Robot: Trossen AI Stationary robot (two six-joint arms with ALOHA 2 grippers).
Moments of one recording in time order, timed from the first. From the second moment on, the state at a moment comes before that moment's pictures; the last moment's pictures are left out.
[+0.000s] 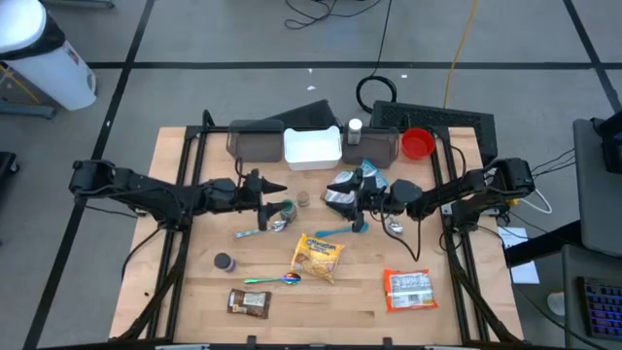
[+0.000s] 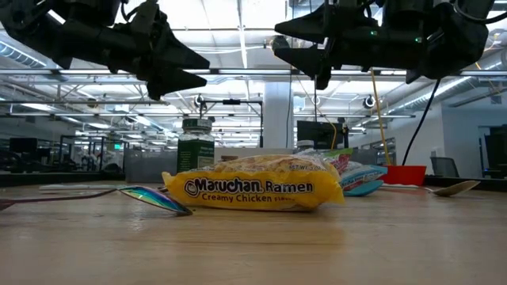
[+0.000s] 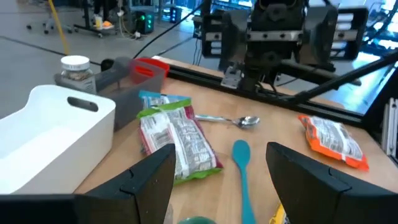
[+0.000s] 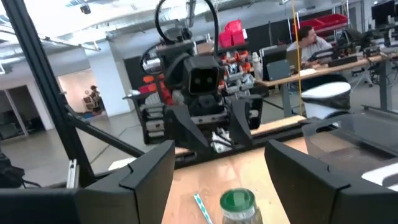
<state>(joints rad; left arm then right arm) 0.00 1.19 0.39 0.67 -0.17 -0.22 0.00 1.52 0.50 1.20 0.08 0.24</state>
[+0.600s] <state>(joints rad) 0.06 1.24 0.39 0.76 -0.26 -0.19 -0.02 1.52 0.50 1.11 0.08 0.05</state>
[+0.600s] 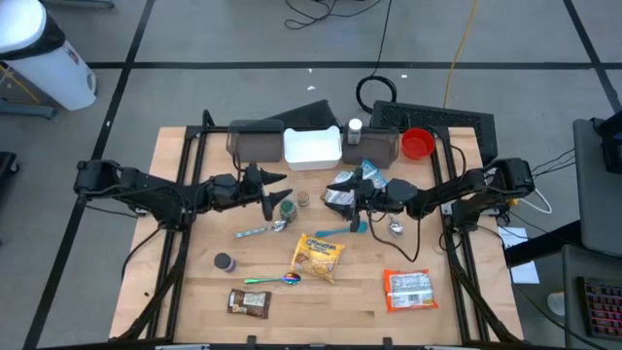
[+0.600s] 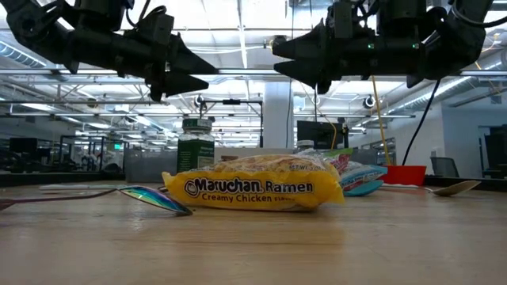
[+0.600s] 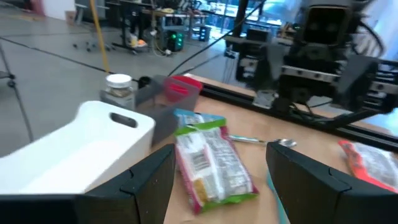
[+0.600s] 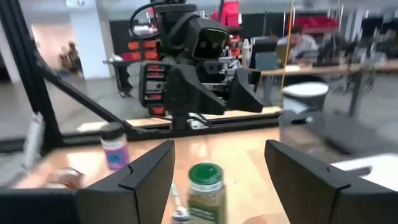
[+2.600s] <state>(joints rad) 0.08 1.23 0.39 0.72 -0.21 0.08 0.05 1.18 0.30 0.14 0.05 1.13</state>
